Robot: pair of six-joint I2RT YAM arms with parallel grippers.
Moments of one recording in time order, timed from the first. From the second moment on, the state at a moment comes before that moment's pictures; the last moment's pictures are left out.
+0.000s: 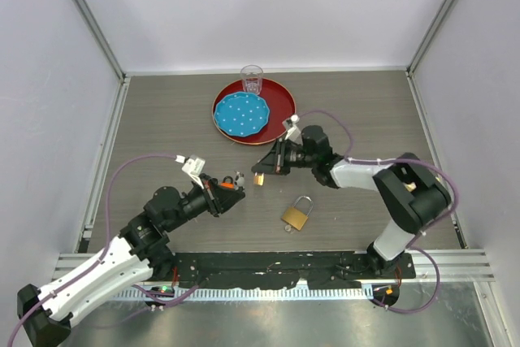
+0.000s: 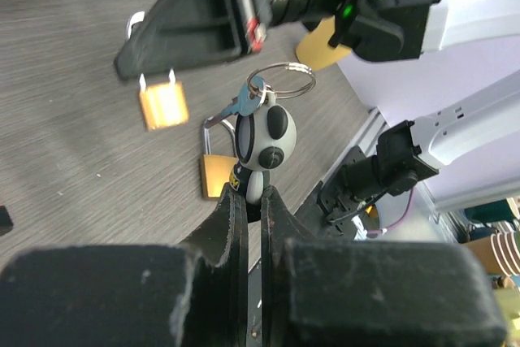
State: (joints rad) left arm -0.83 0.48 0.32 0.05 0.13 -0.70; right arm 0.57 1.61 0.73 0.57 -0.71 0.95
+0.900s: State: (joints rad) left arm -0.83 0.27 0.30 -0.16 -0.01 -0.72; right arm 0.69 2.04 0.90 0.57 -0.63 0.89
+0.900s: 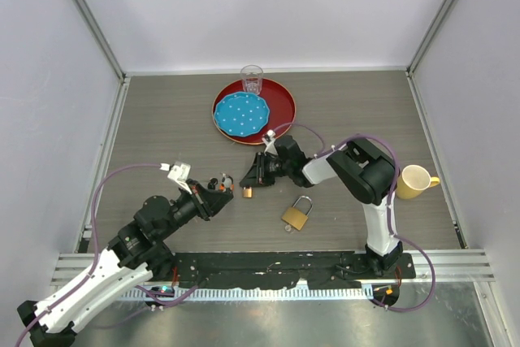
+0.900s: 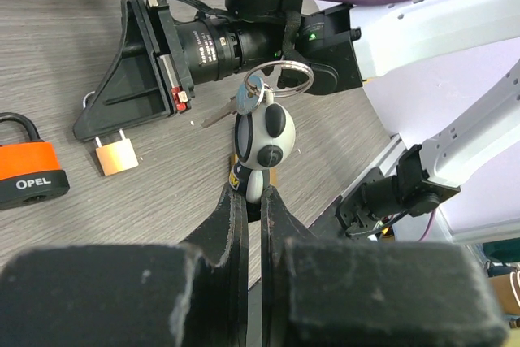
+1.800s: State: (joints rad) left arm -0.83 0.50 0.33 -0.18 -0.04 -0.73; right arm 0.69 1.84 0.93 0.23 -0.33 0.70
